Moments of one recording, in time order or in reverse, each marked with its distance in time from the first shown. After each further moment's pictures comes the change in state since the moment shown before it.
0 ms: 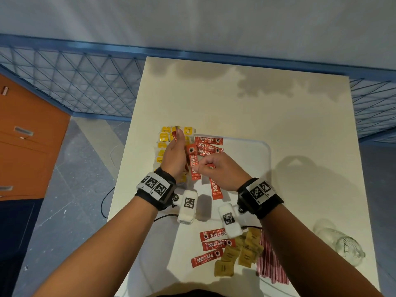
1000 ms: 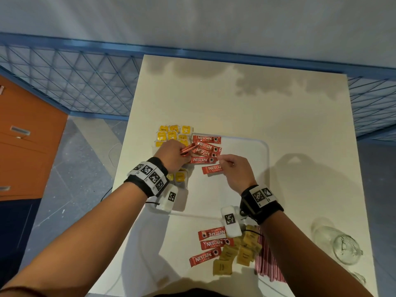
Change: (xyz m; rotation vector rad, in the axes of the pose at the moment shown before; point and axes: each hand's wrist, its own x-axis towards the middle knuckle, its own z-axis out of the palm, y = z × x) left_hand 0.033 -0.005 -0.025 0.887 -0.288 0.191; right_hand -0.008 0.054 -0.002 0.173 0.426 0.214
